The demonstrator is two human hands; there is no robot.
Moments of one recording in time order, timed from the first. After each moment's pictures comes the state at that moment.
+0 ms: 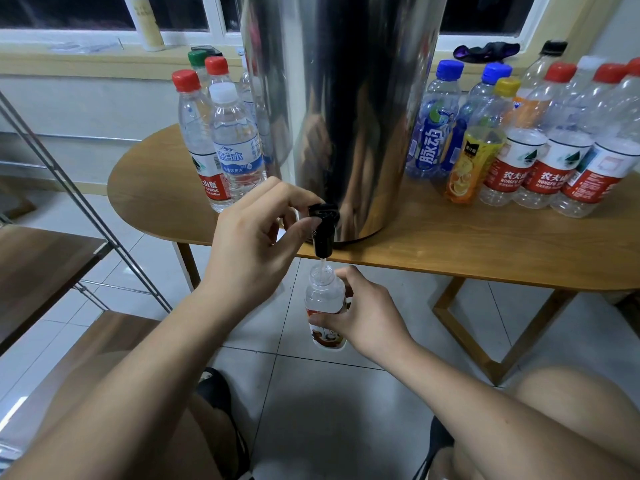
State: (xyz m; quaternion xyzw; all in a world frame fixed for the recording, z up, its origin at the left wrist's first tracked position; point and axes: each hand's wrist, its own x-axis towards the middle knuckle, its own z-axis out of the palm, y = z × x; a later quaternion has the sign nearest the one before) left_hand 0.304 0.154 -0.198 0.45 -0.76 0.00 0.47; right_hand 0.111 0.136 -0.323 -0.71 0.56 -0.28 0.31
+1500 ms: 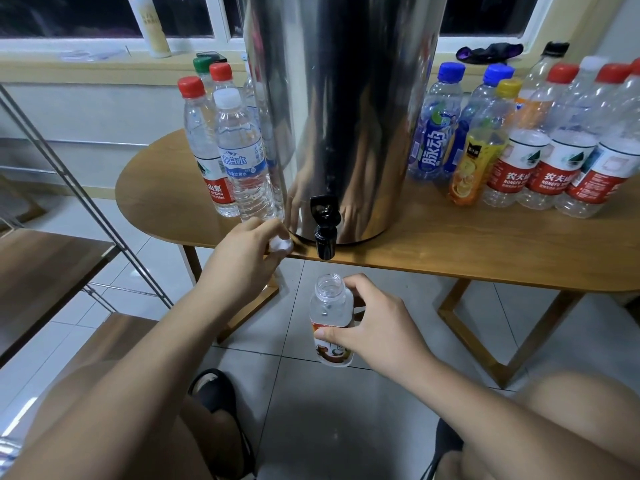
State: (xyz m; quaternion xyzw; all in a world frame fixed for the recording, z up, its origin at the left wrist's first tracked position) left_hand 0.356 0.107 -0.270 0.60 -0.75 -0.03 0.28; right_hand 0.094 0.161 -0.307 -0.71 0.54 -0.28 0.34
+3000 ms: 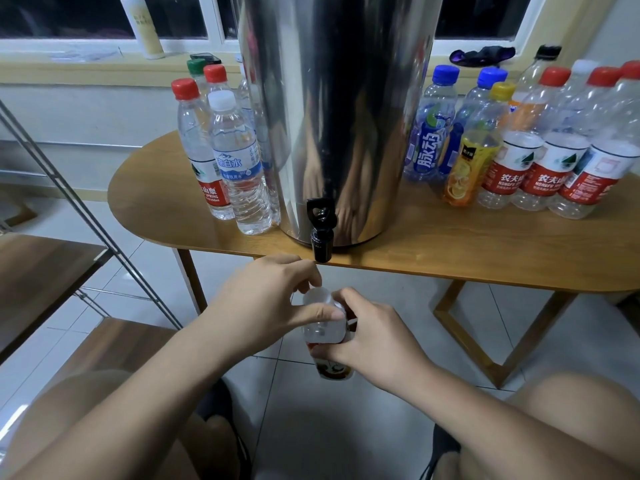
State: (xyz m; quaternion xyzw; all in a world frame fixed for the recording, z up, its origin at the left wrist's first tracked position) left_hand 0.313 0.166 -0.234 0.53 -0.82 -0.09 0.18; right_hand 0.098 0.168 -0.303 -0.74 0.54 -0.21 0.33
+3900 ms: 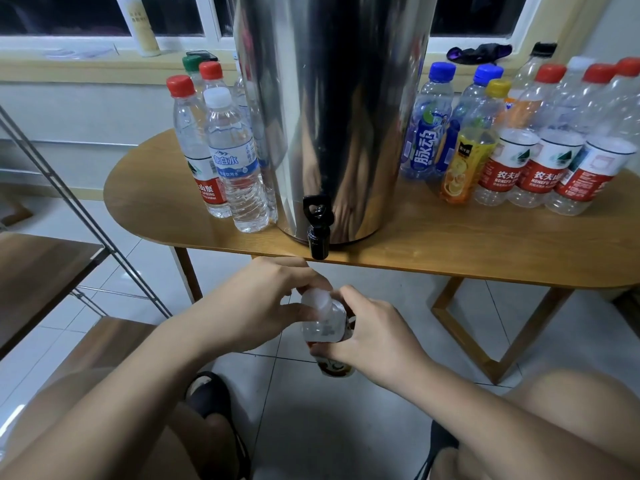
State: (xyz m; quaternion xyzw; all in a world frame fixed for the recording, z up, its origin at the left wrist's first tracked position) left_hand 0.320 0.163 -0.229 0.47 -0.85 -0.16 0.16; right_hand 0.096 0.170 -0.300 -0.75 0.54 -0.21 0.31
